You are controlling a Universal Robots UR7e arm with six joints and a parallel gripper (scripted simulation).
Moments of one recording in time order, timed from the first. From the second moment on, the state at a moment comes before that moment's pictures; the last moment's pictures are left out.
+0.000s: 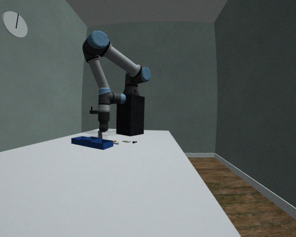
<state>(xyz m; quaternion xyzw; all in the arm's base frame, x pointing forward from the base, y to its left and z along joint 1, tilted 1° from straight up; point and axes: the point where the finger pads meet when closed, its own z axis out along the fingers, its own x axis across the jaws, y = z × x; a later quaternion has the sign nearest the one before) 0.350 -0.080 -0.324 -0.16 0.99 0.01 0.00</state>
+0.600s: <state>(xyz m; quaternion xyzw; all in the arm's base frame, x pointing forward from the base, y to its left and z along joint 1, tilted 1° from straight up) 0.350 -0.080 -0.324 -0.16 0.99 0.01 0.00</state>
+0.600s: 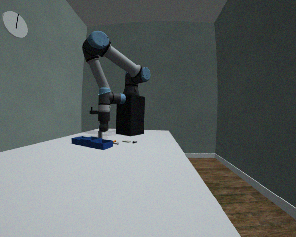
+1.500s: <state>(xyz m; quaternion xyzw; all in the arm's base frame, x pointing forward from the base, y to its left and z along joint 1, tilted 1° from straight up) 0.350 -0.080 -0.272 -0.16 0.99 0.01 0.00</state>
